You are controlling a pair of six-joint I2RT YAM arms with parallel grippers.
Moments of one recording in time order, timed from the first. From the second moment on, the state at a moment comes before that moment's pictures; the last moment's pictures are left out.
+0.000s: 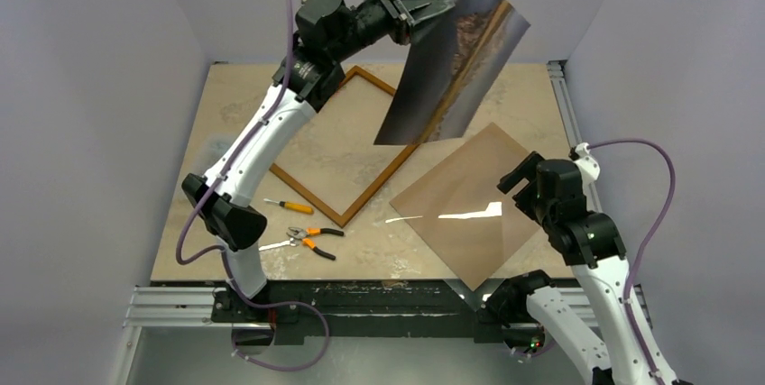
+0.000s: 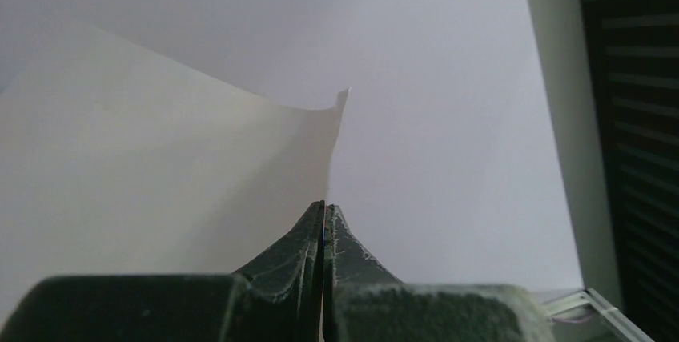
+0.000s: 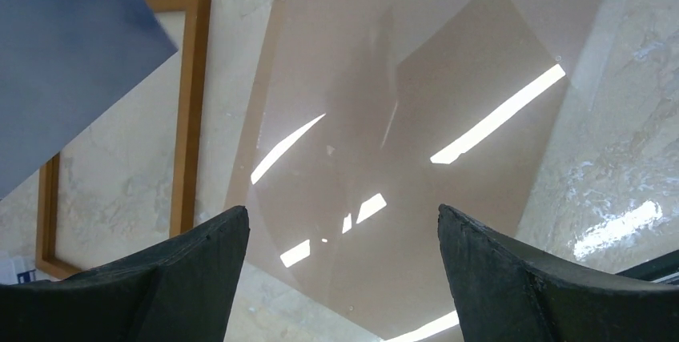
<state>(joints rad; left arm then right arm) -0.61 1.83 2.18 -0.12 0.39 -1.34 0.26 0.67 0.91 -0.96 0.34 0.87</state>
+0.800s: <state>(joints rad) -0.68 1.55 0.69 0.57 -0.17 -1.52 0.26 0.63 0.86 -1.04 0.38 0.90</state>
